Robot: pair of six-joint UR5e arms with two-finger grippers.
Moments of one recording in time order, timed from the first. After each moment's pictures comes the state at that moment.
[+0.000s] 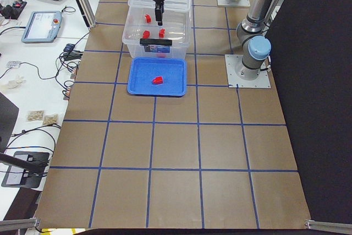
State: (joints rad) left arm -1.43 -1.62 -1.49 -1.65 1.57 0.20; right arm 1.57 -1.58 1.52 -1.63 -1.60 0.19
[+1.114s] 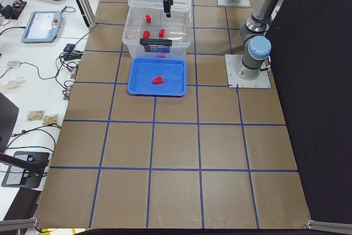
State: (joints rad) left arm -1.55 -1.57 -1.56 -1.66 1.57 0.14; right arm 1.57 -1.58 1.52 -1.63 -1.60 0.19
